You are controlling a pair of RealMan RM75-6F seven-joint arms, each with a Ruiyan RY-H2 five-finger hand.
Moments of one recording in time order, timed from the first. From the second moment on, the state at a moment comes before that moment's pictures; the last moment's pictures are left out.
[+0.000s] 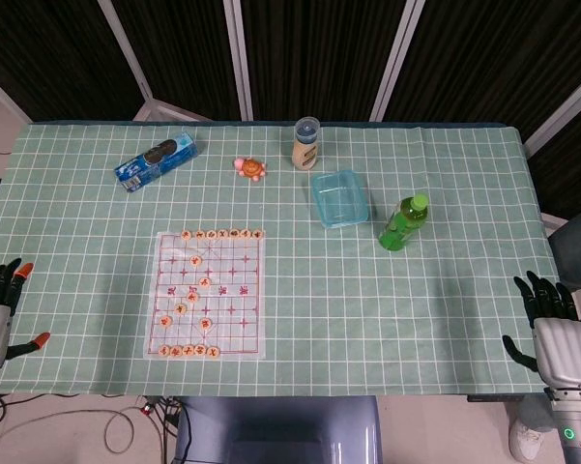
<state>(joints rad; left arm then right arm) -0.10 -1.13 -0.05 -1.65 1.43 1.45 0.16 0.08 -1.13 0.07 -1.64 -1.44 1.46 -0.11</state>
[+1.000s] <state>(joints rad) -0.11 -1.12 -0.05 -1.67 1.40 1.42 0.16 0.08 -1.11 0.06 -1.65 -1.43 1.43 -0.09</state>
